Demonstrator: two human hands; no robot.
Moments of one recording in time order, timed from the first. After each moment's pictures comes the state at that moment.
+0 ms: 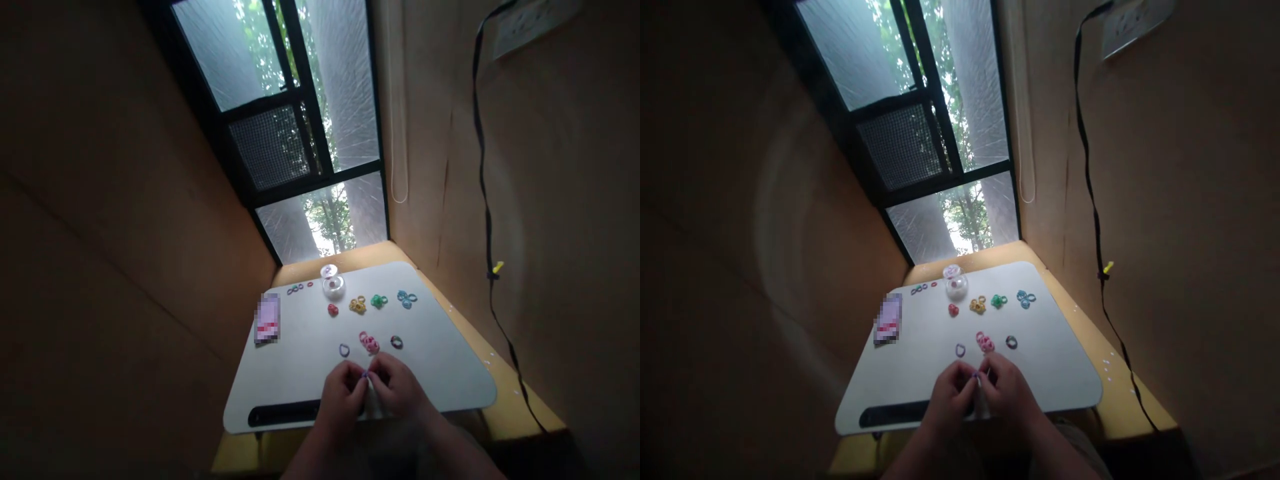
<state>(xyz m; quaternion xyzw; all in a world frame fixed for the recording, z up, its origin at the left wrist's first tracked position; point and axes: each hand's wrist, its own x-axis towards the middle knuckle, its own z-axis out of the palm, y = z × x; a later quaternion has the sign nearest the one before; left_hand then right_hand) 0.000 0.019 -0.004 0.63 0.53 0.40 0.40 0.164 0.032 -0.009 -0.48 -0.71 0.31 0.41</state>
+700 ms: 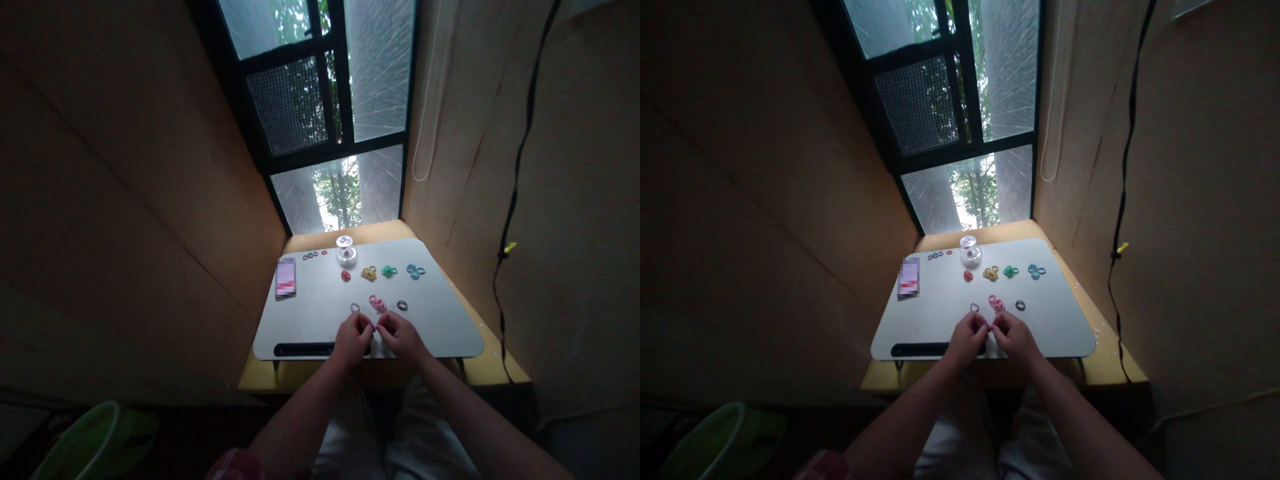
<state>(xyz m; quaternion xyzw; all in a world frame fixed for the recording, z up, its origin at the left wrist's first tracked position) 0.000 0.023 -0.002 0.64 0.55 0.40 0.36 0.167 0.031 -0.015 -0.48 -0.70 0.33 0.42</state>
